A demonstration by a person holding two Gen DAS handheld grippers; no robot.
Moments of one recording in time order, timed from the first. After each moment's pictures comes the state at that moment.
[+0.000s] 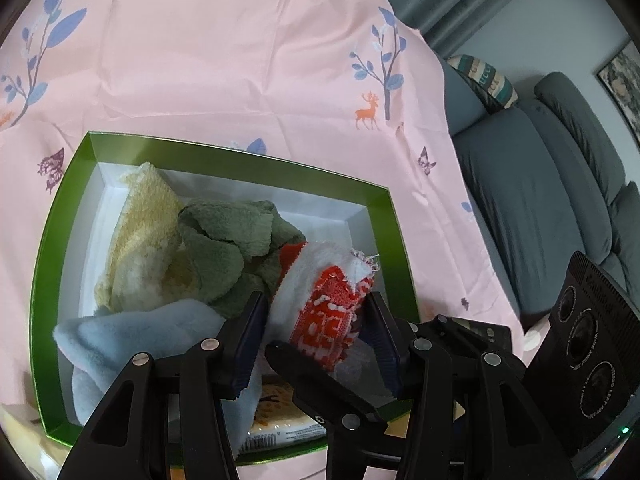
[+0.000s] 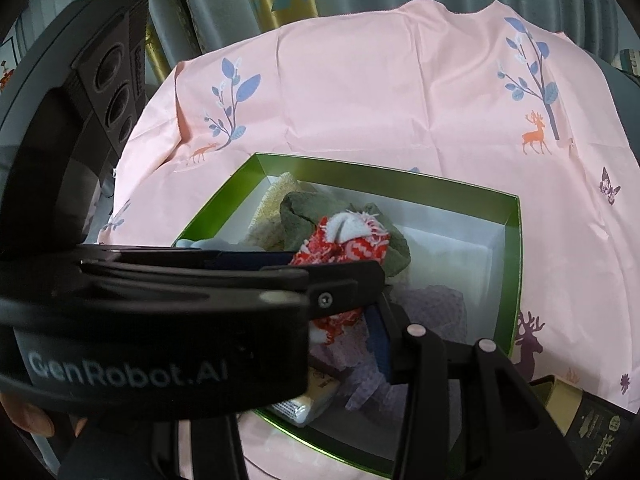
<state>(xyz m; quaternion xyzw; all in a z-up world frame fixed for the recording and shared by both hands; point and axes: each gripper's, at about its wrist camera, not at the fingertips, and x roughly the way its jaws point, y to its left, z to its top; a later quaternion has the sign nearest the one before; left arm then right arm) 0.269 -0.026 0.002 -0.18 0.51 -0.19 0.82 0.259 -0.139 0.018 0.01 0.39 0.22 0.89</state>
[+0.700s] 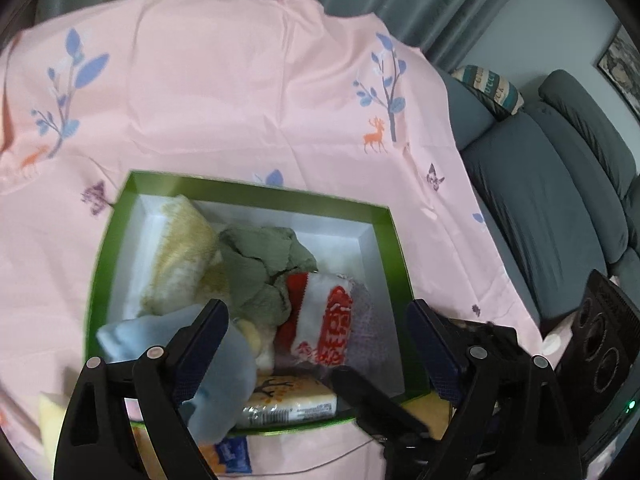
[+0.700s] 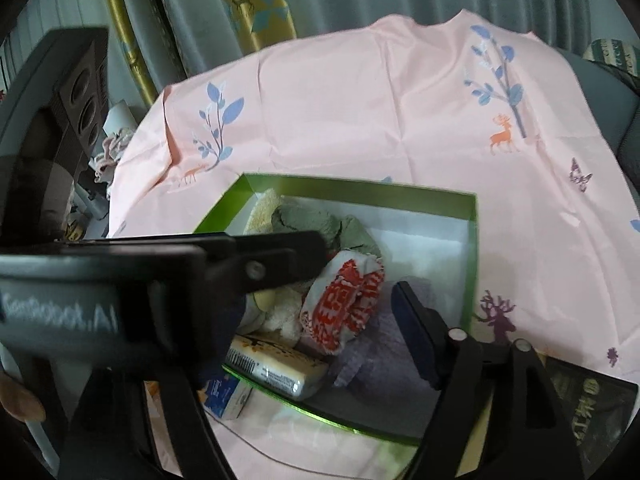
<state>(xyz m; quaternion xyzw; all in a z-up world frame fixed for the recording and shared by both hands) 0.243 -0.019 0.041 -0.14 0.47 -0.15 0.86 0.226 -0.165 0.043 0.03 0.36 0.18 0.91</state>
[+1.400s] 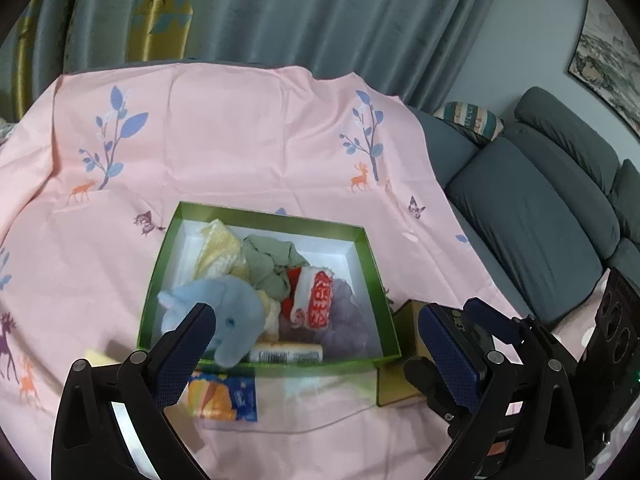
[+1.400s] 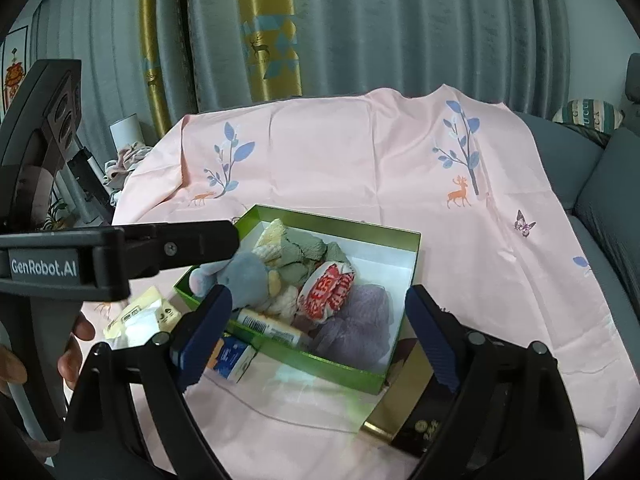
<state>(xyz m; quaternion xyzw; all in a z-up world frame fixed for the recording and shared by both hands) 0.152 -0.009 0.091 -0.13 0.38 -0.13 0.91 0.131 -0.180 0.088 -0.02 0.28 0.17 0.95</state>
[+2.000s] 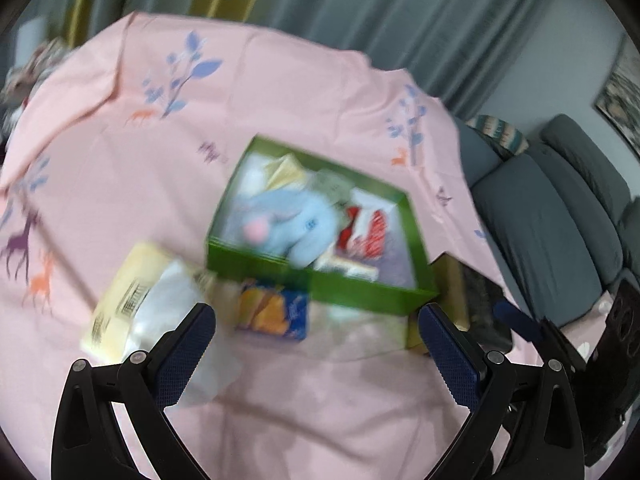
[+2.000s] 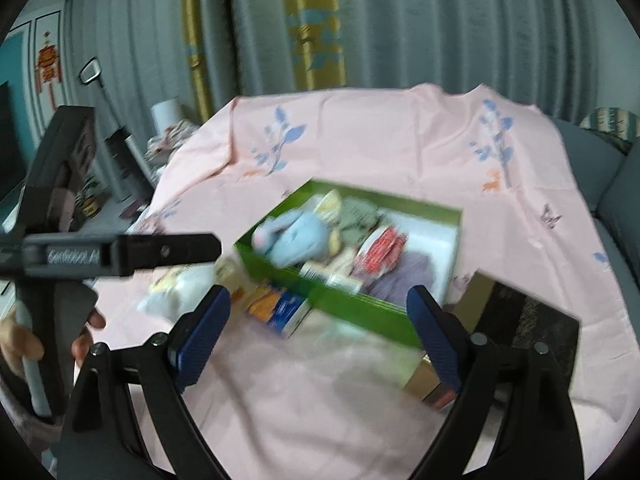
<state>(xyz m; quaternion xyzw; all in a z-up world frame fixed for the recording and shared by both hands) 0.082 0.052 0.042 -0.20 0.41 -0.08 0.89 0.073 -0.156 0.063 -0.03 0.30 0.24 0.92</state>
